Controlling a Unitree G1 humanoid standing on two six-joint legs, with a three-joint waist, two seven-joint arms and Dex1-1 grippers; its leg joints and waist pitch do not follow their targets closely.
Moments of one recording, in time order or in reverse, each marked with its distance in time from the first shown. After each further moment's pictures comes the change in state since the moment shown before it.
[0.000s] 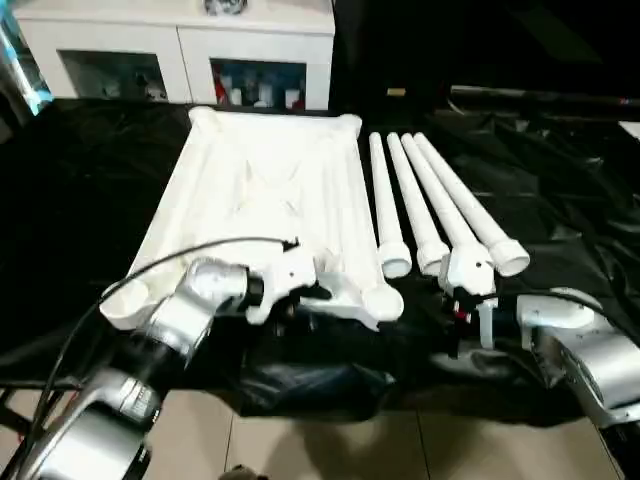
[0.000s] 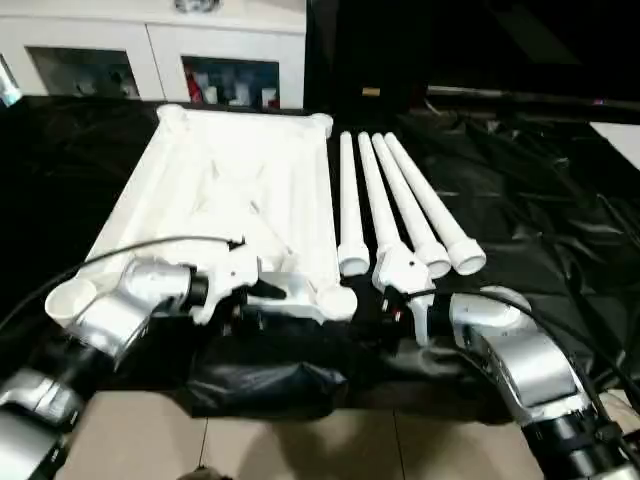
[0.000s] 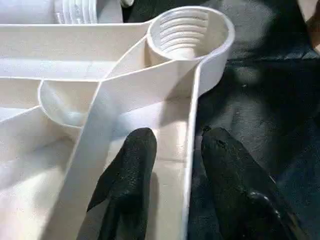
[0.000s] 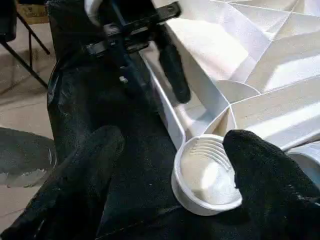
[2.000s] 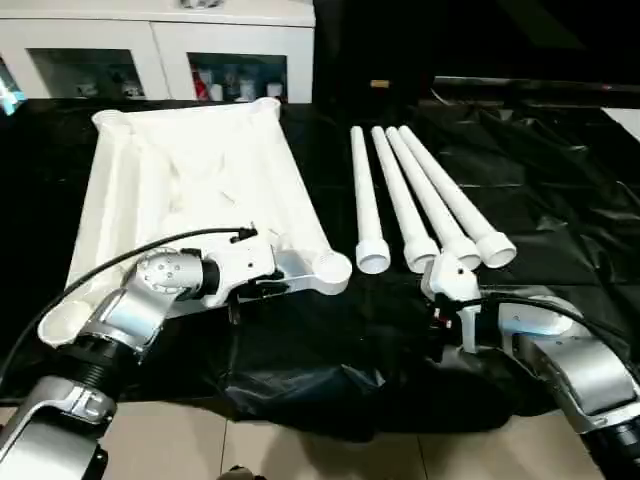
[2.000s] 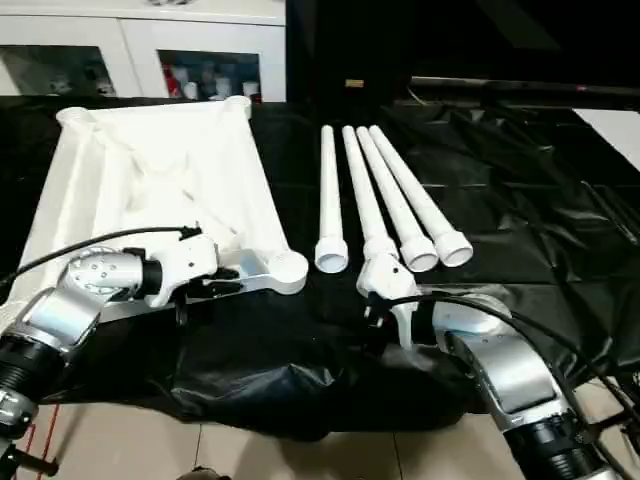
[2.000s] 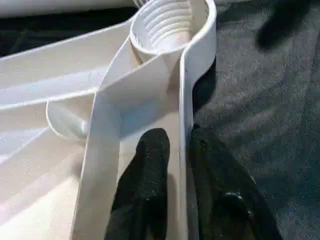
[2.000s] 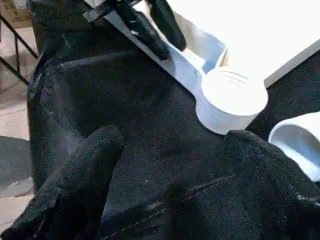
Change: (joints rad) left arm 0.098 0.175 0.089 -0.178 0.102 -0.007 0.097; right arm 0.006 0.069 0.027 0.009 -0.057 -0.019 -0.067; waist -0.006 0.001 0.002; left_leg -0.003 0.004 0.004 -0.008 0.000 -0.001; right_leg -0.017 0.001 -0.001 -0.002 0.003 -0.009
